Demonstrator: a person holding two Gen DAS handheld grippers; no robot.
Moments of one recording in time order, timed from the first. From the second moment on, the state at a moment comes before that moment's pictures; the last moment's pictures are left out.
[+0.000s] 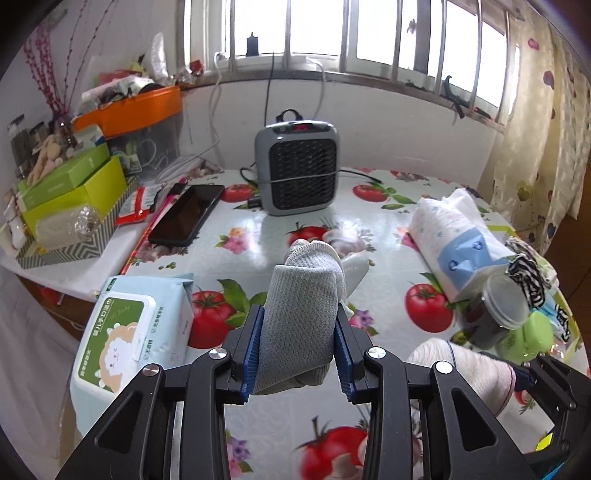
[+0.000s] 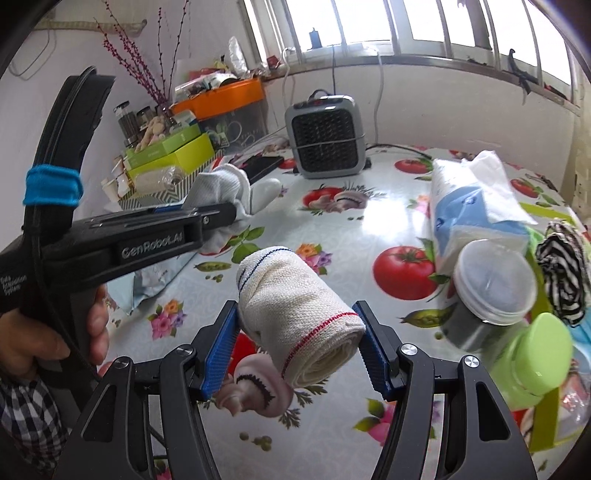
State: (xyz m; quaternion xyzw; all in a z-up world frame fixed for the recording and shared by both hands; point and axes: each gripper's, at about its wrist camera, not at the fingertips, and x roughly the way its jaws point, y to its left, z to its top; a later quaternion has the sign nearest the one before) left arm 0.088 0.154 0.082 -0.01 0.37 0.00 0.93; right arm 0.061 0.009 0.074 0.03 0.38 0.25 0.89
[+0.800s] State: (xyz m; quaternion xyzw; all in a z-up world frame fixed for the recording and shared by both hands) left arm 0.081 0.073 0.121 -0.01 0.33 -0.08 0.94; right arm 0.048 -0.085 0.115 0.05 0.34 0.16 0.93
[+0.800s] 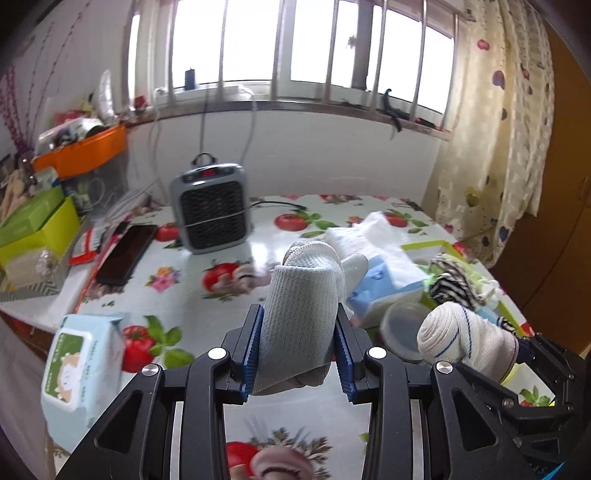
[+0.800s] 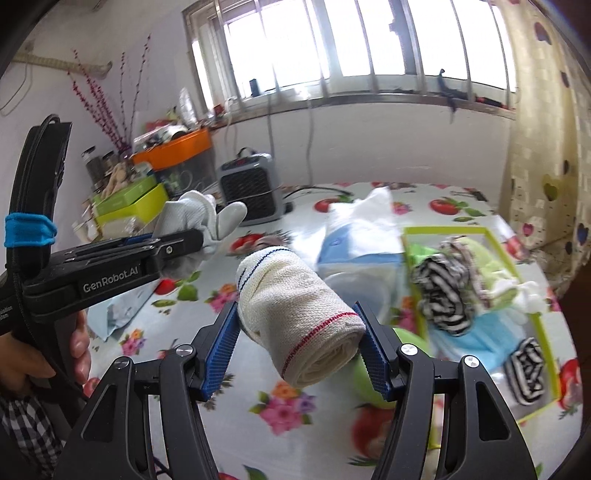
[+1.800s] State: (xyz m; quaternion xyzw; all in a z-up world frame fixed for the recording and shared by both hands) left arm 0.120 -0.071 0.122 0.02 0.35 -0.19 0.92; right arm 0.054 -0.242 0.116 0.09 0.33 0.00 0.94
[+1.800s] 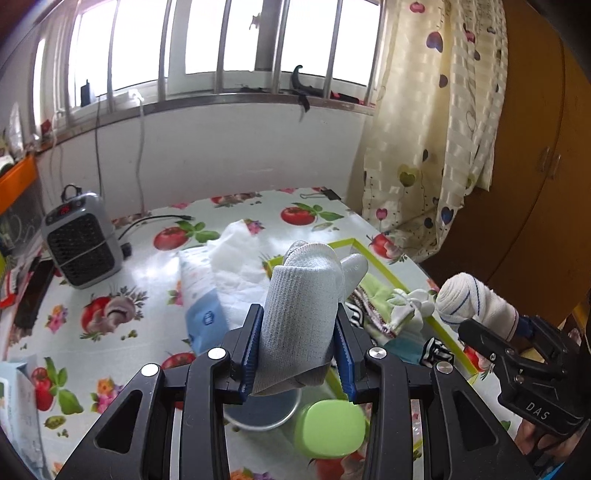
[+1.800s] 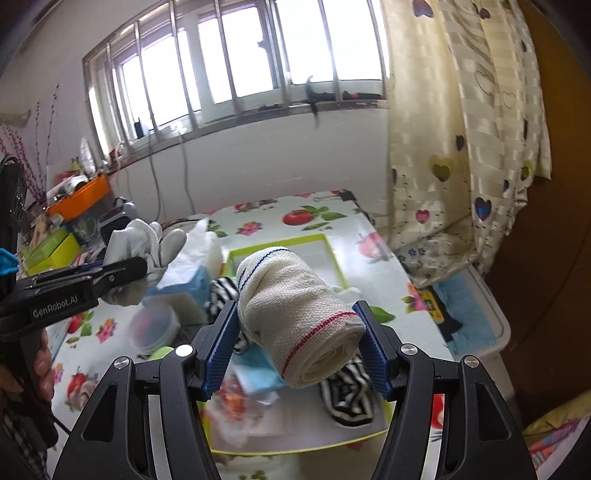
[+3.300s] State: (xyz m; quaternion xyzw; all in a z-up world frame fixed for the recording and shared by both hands) left arm 0.164 -0.152 0.062 0.06 0.43 -0.21 0.88; right arm 0.046 -0.236 0.047 0.10 0.41 0.00 0.90
